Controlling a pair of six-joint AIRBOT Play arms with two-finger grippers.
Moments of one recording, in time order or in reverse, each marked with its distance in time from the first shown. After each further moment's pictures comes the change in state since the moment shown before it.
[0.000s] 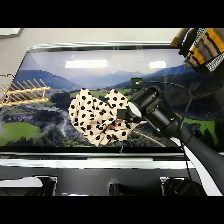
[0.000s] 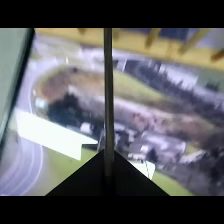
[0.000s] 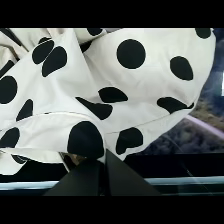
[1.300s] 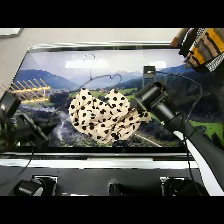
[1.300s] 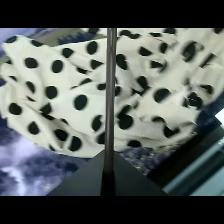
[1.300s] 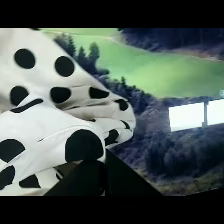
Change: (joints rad) left arm -1.060 1.079 -0.629 -0.081 -0.163 -0.175; right arm -0.099 -0.011 -0.001 -0.262 -0.043 -0.001
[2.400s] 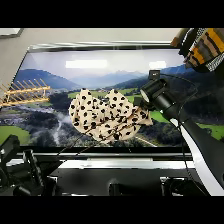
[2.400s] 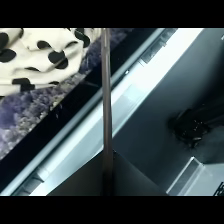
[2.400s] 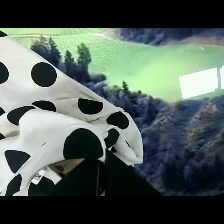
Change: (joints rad) left arm -0.097 0.285 -0.162 -0.189 -0.276 -0.081; right arm -0.129 -0.106 0.000 0.106 -0.057 -0.019
